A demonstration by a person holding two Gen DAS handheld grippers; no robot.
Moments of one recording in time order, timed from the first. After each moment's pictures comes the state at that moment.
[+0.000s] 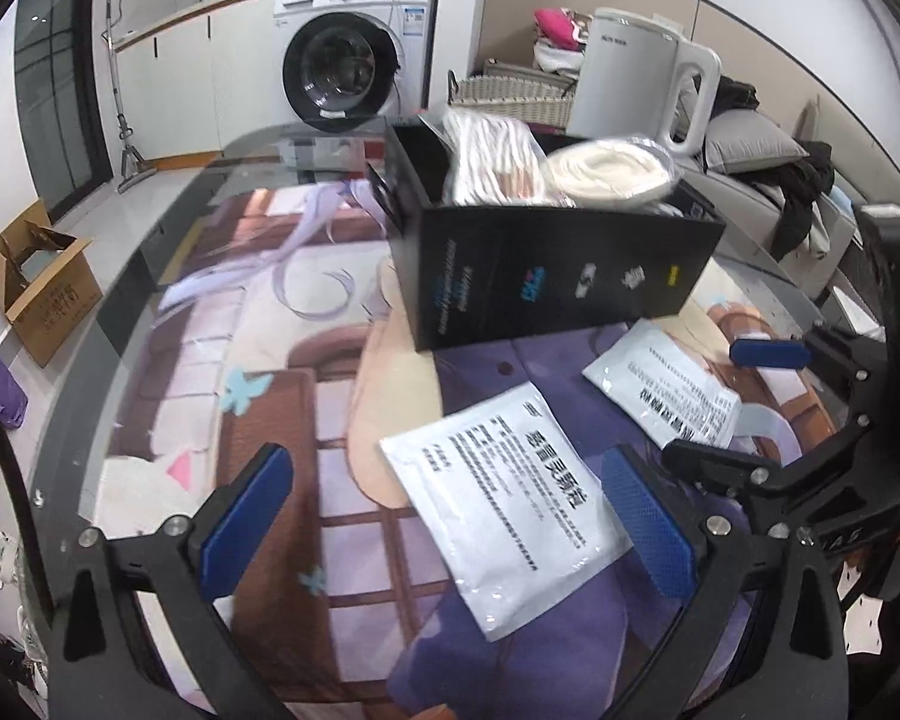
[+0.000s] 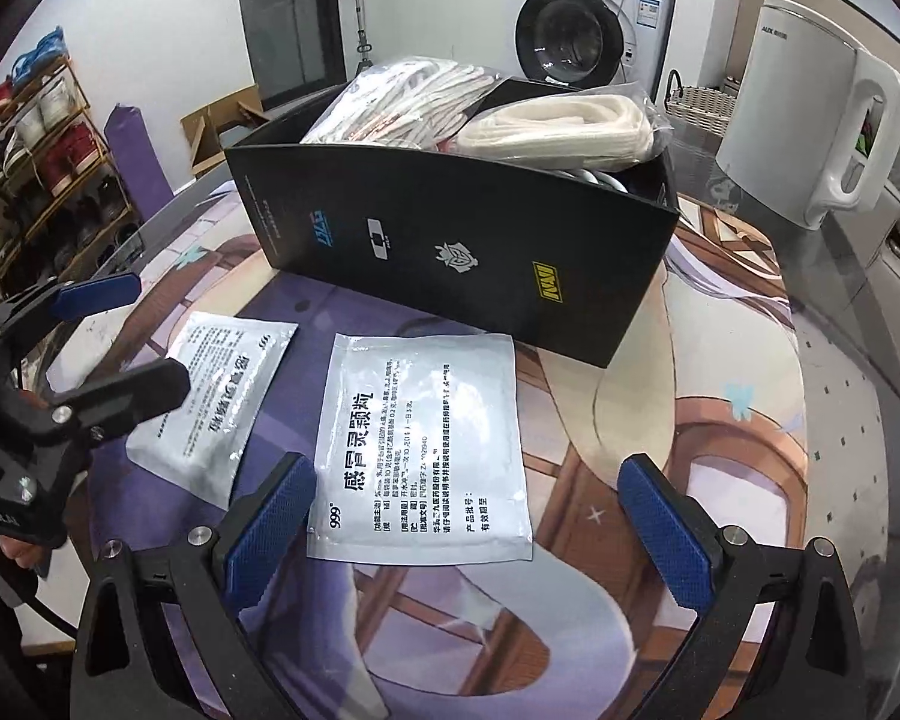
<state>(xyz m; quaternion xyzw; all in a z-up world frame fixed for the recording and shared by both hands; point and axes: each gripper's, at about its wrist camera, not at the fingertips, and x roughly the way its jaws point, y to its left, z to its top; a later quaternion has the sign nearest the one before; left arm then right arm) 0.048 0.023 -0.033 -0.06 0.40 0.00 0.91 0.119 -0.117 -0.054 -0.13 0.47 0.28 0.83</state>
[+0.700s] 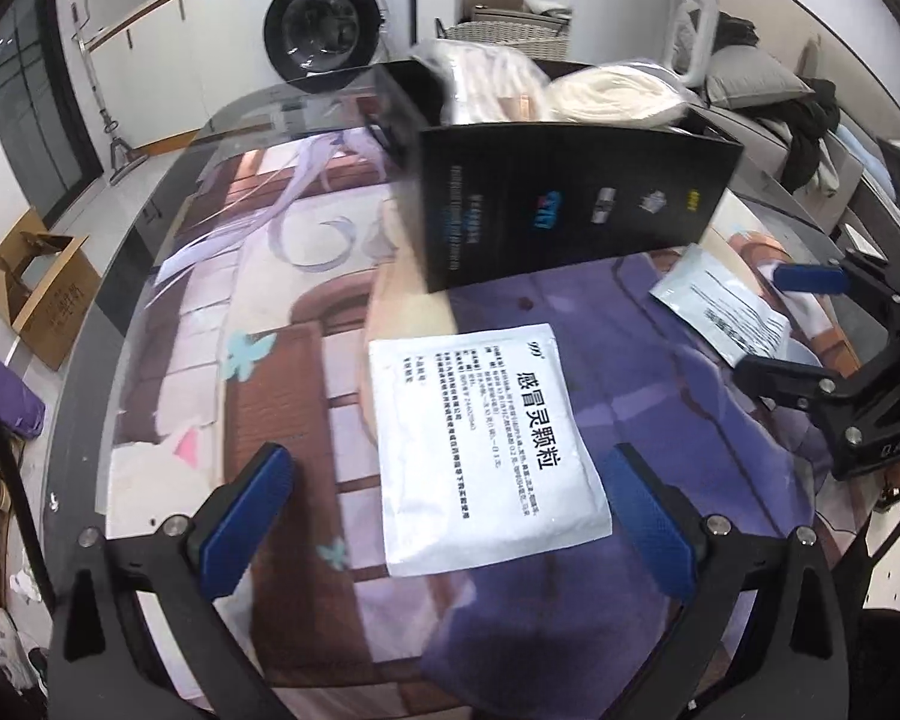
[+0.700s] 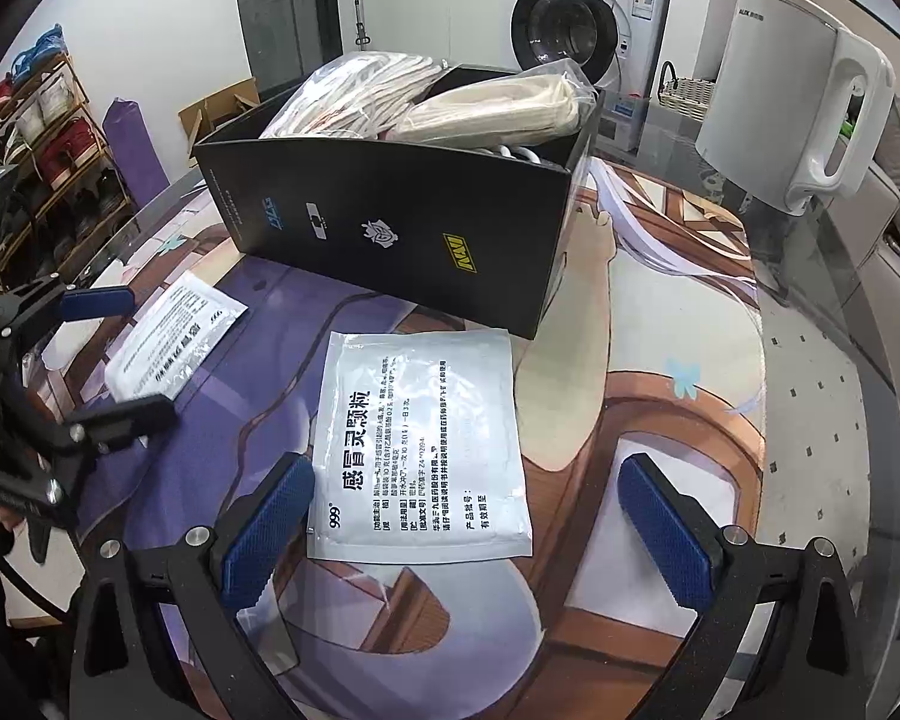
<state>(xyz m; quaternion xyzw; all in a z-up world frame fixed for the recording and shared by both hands) 0.054 0.025 -0.042 -0.02 0.46 0.00 0.89 0.128 -0.150 -0.056 -0.13 0.48 0.28 0.82</state>
